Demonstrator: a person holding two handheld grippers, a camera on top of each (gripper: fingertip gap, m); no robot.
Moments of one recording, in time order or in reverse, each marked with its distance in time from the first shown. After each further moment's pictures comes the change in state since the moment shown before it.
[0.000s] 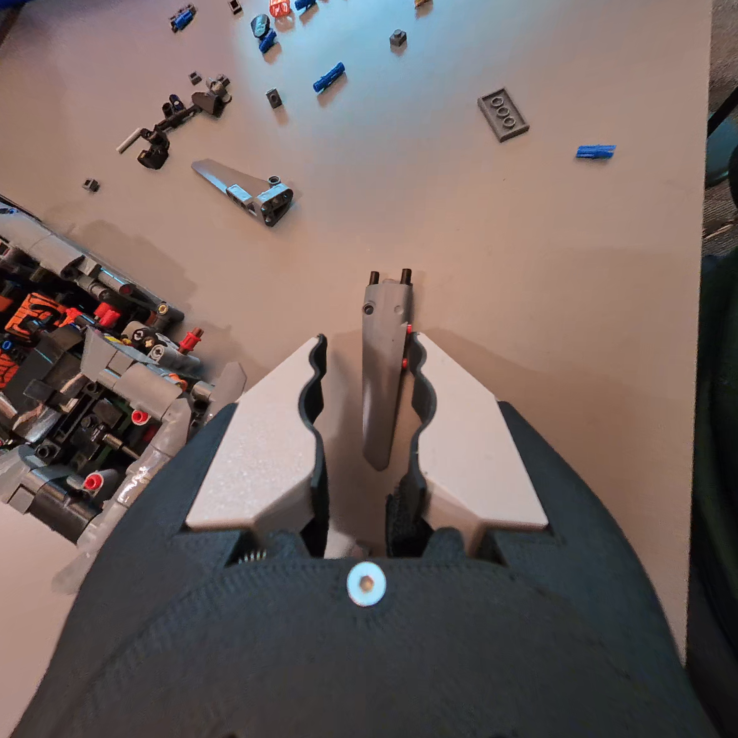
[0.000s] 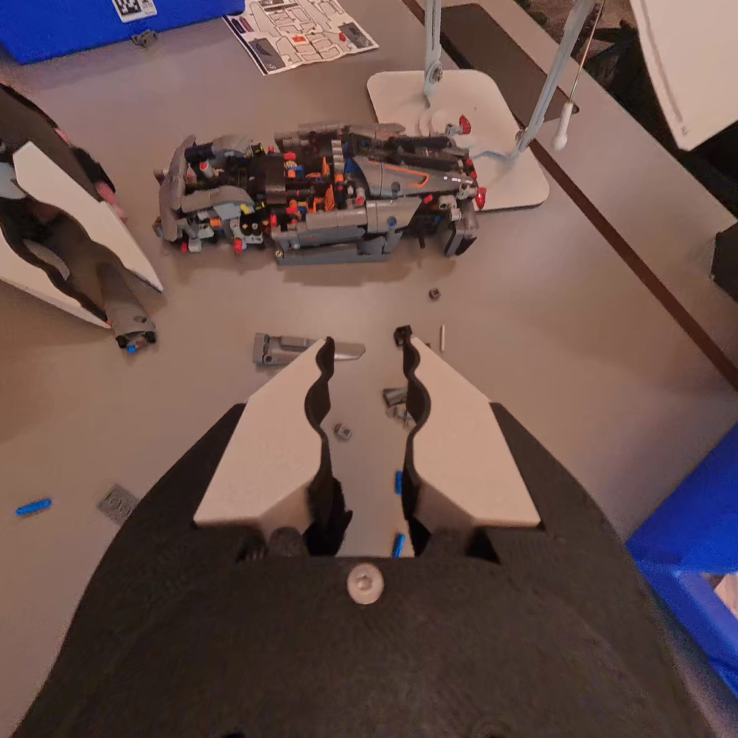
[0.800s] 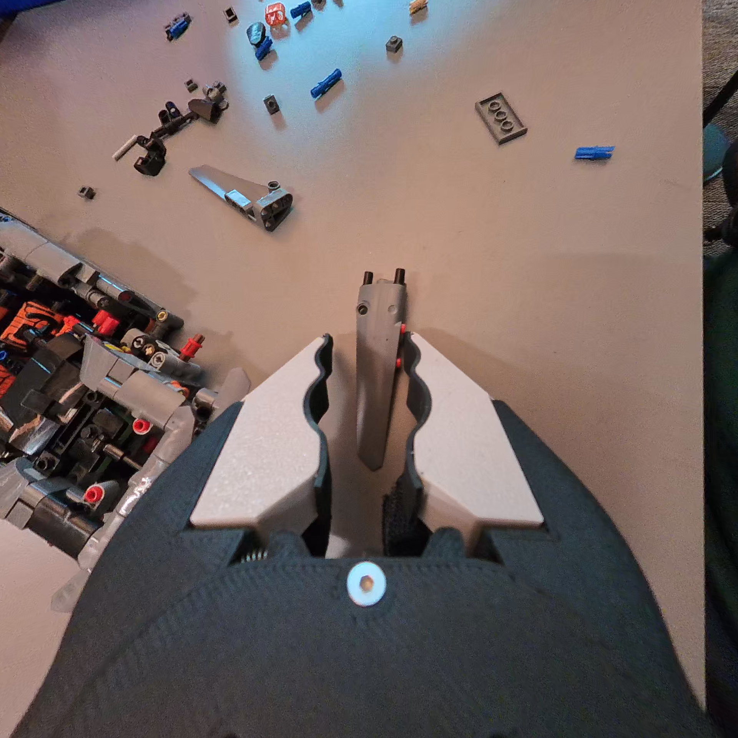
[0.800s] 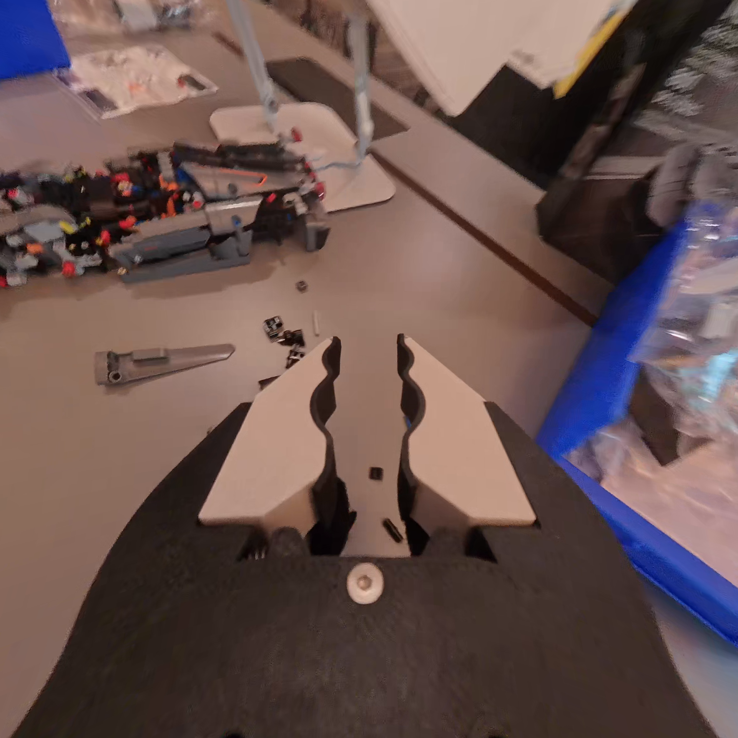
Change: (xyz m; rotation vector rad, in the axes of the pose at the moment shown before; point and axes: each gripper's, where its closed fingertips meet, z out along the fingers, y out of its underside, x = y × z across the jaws) left arm -0.002 -0.001 0.002 0.015 0.020 0.011; right arm 0.082 0.028 -0.020 0.124 0.266 0.099
